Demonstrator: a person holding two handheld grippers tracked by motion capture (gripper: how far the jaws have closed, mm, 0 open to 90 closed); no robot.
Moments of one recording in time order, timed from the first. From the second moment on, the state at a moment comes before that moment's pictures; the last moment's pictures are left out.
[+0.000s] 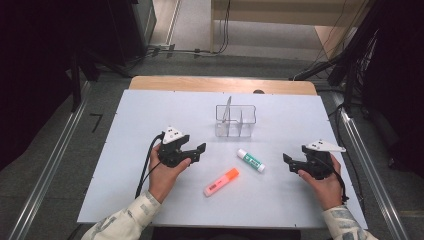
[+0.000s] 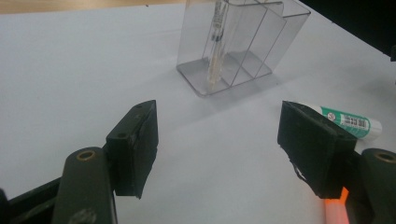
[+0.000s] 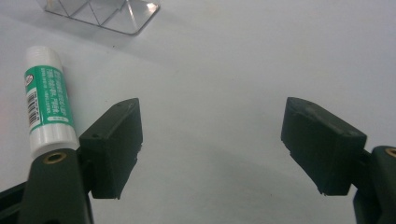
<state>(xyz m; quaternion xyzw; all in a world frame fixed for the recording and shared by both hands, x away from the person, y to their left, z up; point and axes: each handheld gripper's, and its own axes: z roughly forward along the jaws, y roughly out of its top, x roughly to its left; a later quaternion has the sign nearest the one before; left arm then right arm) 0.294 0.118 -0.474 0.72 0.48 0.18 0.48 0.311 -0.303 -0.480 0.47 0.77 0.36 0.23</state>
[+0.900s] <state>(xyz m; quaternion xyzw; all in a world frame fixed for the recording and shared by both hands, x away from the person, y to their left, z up) 0.292 0.117 -0.481 0.71 0.48 0.18 0.47 0.310 -0.302 -0.480 0.47 0.77 0.36 0.23</state>
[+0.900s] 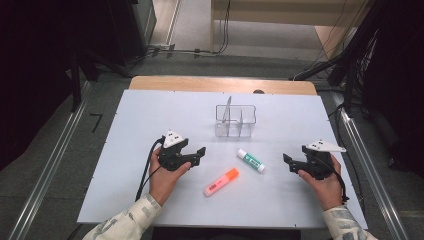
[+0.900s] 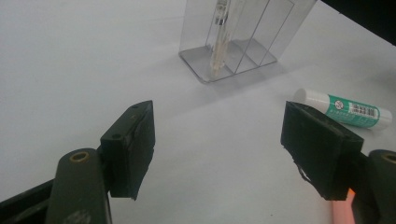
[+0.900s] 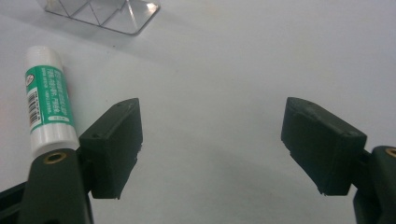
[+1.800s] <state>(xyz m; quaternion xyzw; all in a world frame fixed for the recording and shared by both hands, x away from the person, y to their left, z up) 0.286 0.102 -0.484 0.74 0.46 0.16 0.46 0.310 -0.302 -0.480 0.47 0.77 0.36 0.23</state>
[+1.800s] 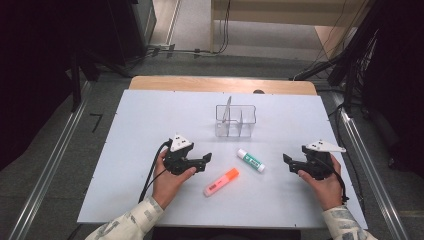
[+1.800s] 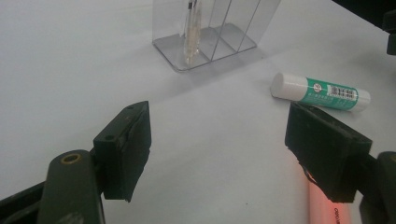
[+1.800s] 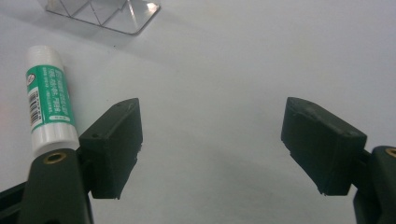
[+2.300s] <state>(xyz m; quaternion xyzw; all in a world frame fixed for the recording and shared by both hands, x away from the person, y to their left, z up) 0.283 0.088 -0.487 0.75 0.45 0.16 0.46 0.310 -0.302 -0.480 0.47 0.77 0.36 0.23</state>
